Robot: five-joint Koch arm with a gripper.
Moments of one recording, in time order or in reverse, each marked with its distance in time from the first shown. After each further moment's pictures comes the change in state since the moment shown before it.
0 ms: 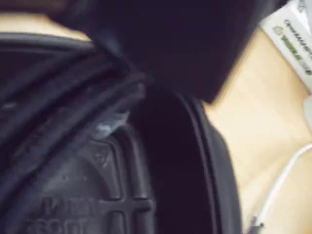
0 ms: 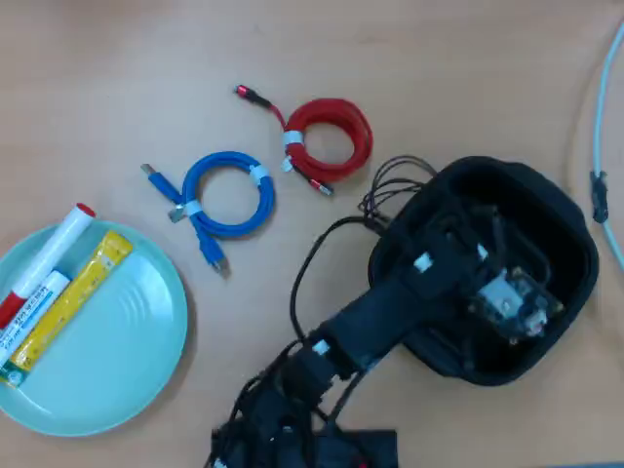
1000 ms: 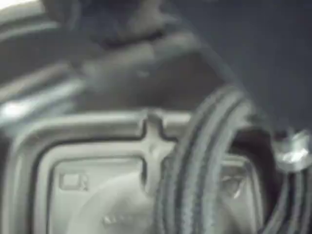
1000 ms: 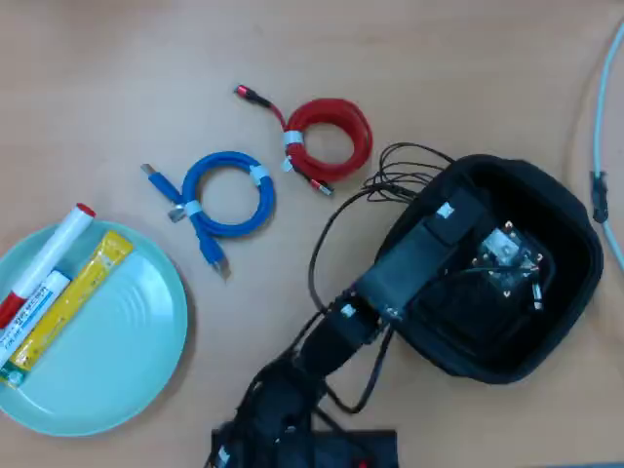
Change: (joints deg) arm -6.2 -13.1 3.7 6.7 0.3
